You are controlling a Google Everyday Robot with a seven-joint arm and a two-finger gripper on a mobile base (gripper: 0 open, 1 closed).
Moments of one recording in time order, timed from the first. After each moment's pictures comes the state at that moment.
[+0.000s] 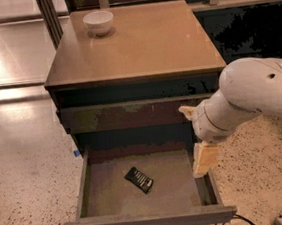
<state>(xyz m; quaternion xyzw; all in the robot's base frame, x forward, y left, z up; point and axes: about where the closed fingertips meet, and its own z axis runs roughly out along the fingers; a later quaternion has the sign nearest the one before) 0.478 -0.126 0.739 -0.70 0.68 0.03 0.21</state>
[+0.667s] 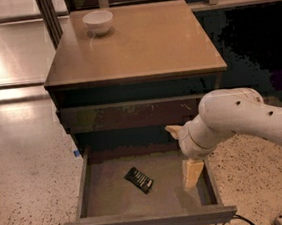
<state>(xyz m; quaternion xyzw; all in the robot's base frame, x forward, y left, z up) 0.481 -0.095 0.663 -0.74 0.64 0.05 0.20</state>
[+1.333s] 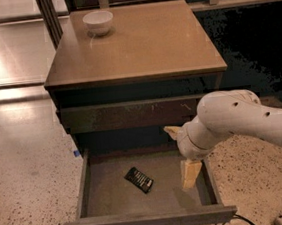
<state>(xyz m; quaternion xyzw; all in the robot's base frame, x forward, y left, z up) 0.482 -0.093 0.656 -0.74 0.64 0.05 0.21</state>
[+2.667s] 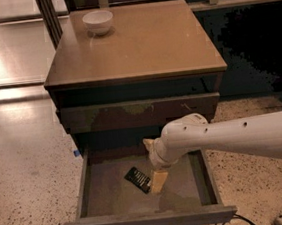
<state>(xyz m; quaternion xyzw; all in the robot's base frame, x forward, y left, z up) 0.527 -0.011 0.546 -0.71 0.66 0.07 0.22</state>
